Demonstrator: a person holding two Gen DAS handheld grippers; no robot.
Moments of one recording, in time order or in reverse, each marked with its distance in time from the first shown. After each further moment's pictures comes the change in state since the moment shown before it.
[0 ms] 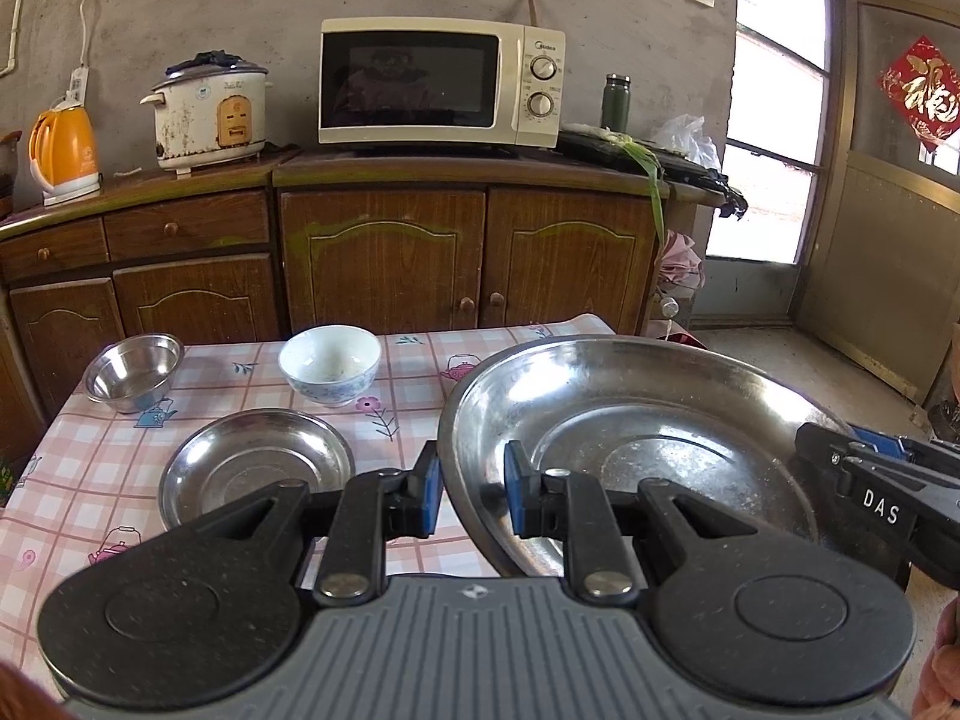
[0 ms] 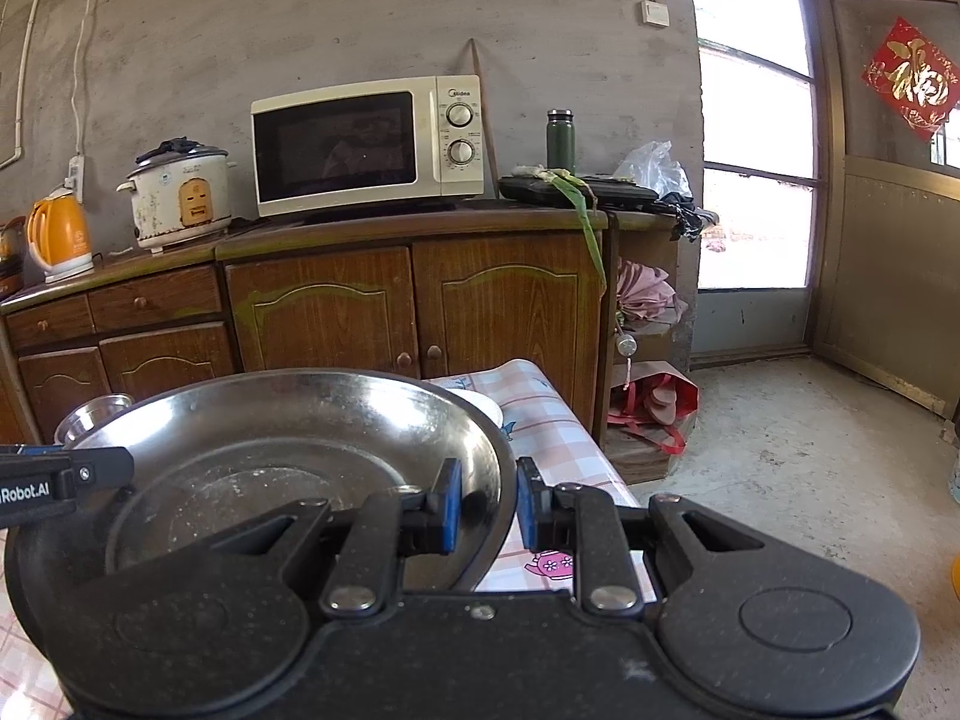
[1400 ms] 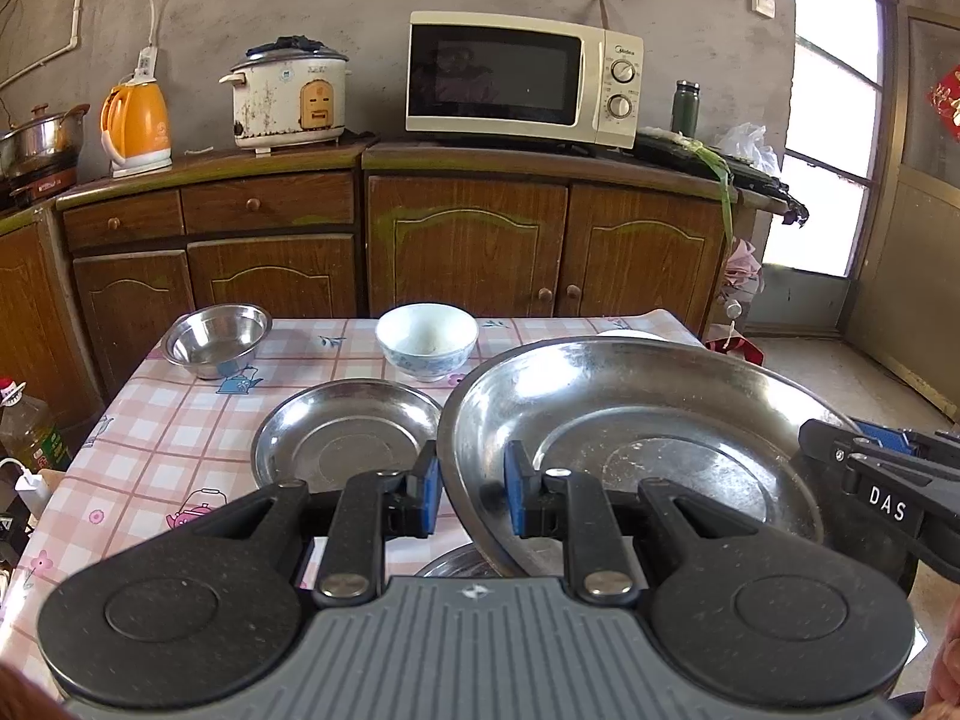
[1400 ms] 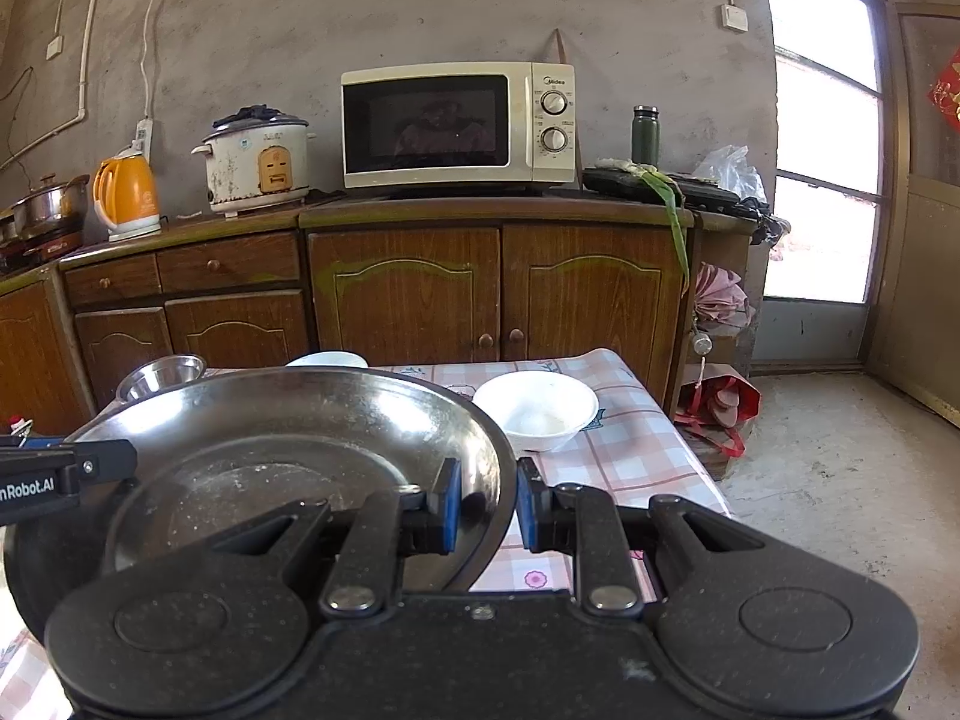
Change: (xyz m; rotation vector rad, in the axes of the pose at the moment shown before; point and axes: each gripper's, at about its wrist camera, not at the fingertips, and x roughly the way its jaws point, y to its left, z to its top) left arm -0.022 0.049 -0.018 -0.051 0.005 0.096; right arm -0.002 0.060 -0.012 -0.075 0.028 0.105
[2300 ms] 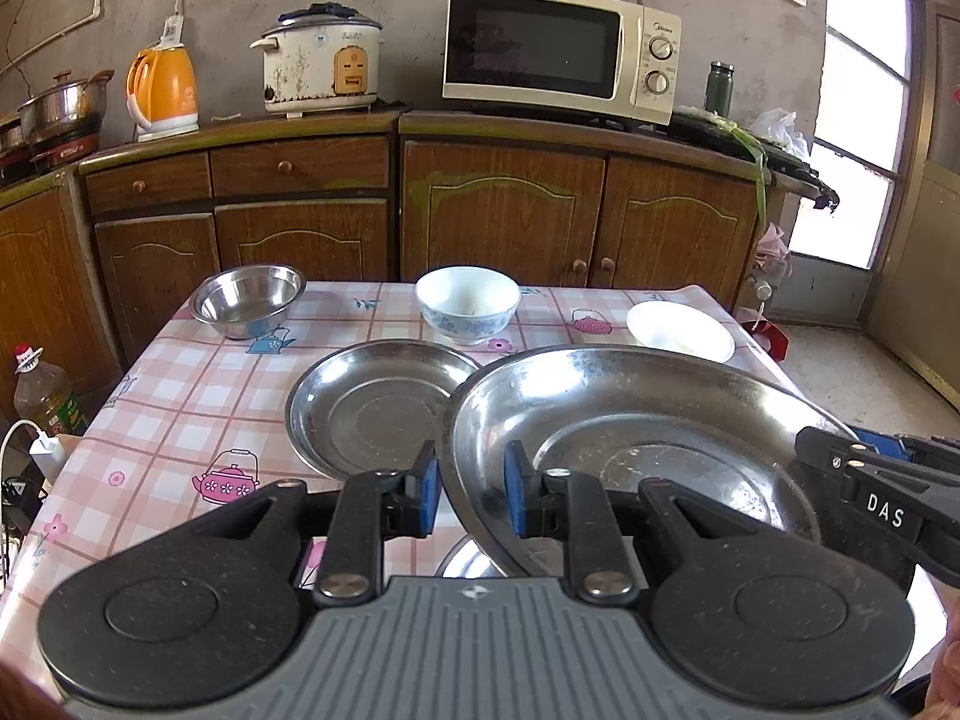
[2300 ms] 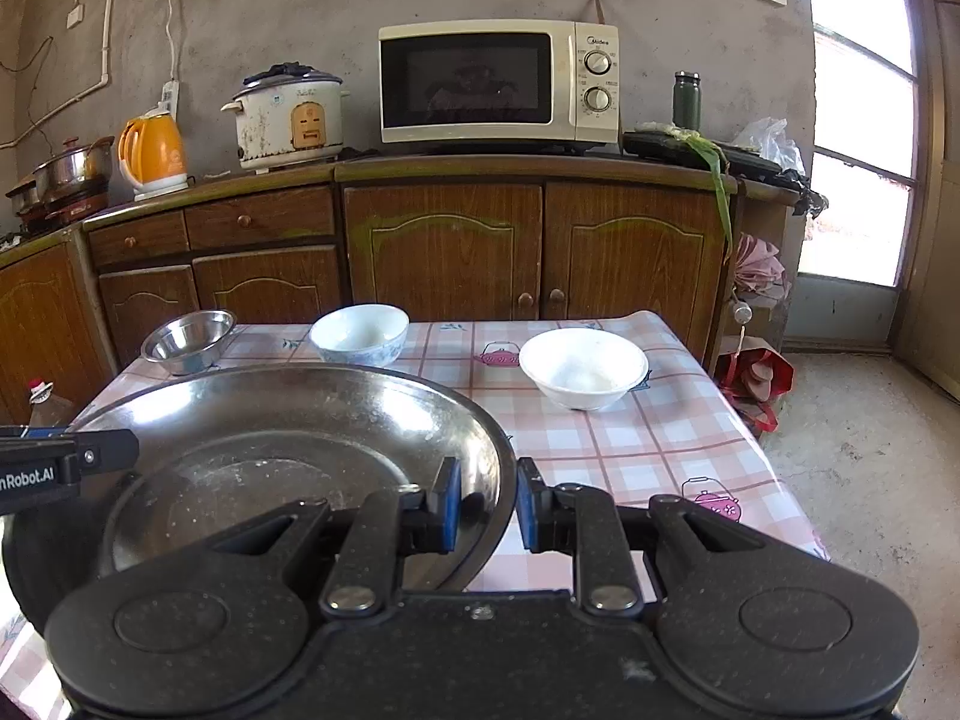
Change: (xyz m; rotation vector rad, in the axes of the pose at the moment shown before) left arm 0.005 0.023 -0.016 -0.028 0.050 0.036; right arm 0.020 0.023 -0.018 -0.024 0.075 0.054
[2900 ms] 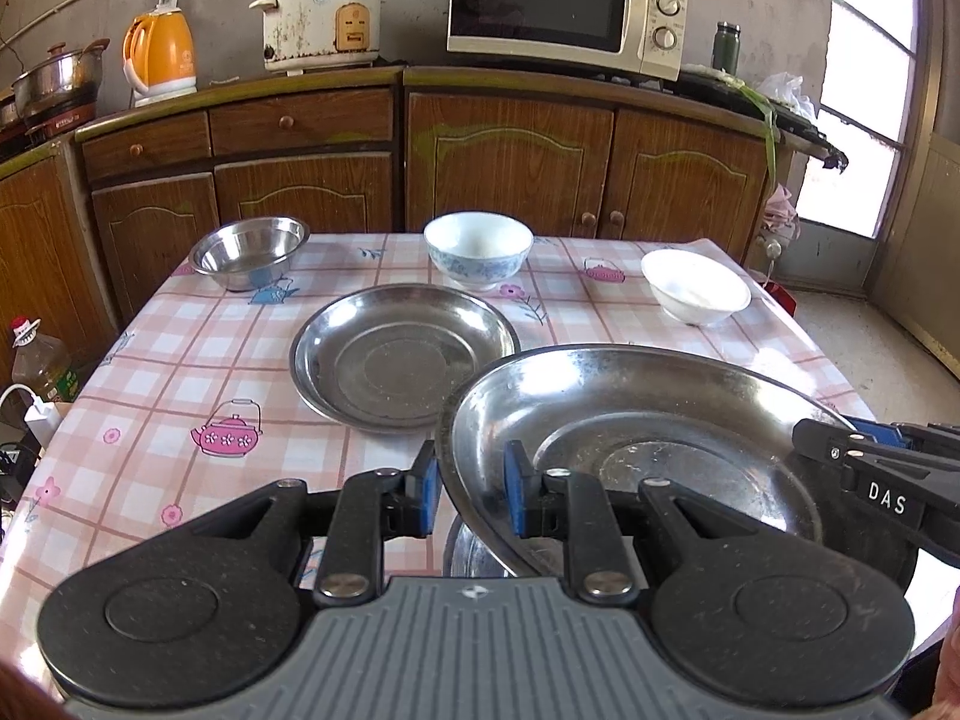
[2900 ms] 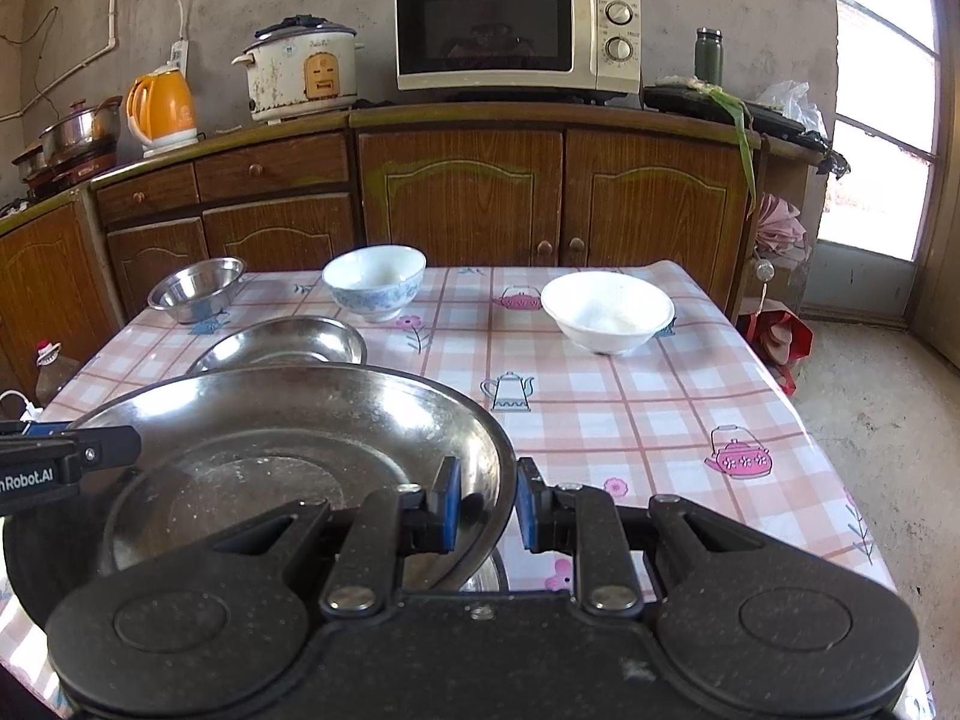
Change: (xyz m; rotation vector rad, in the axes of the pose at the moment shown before) left arm 0.016 0.010 -0.024 0.010 0.073 0.000; right arm 0.022 0.007 -0.027 -0.011 0.089 0.023
